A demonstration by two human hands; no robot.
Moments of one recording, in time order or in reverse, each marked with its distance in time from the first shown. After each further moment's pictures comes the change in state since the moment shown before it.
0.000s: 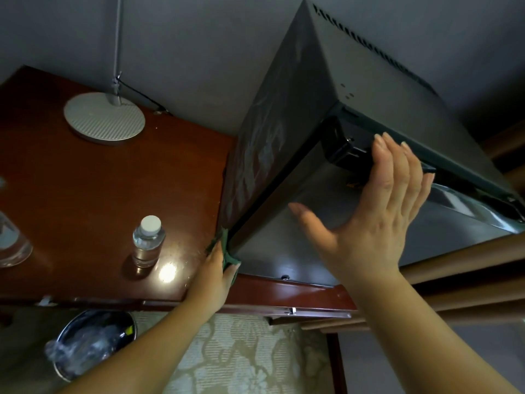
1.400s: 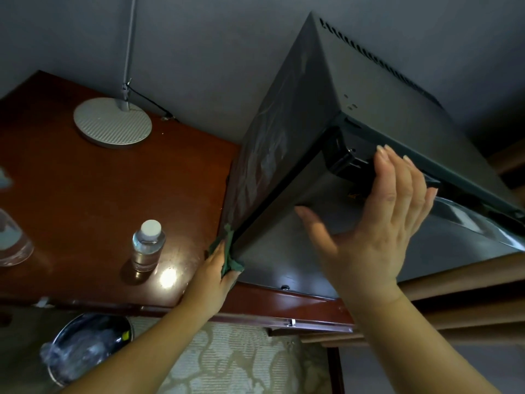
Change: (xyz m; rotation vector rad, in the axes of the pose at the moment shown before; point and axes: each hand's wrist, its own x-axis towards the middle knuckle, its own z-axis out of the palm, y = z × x) left_hand 0.000 0.014 -0.012 -0.048 0.003 0.118; right_hand -0.001 0.003 0.006 0.029 0.073 0.002
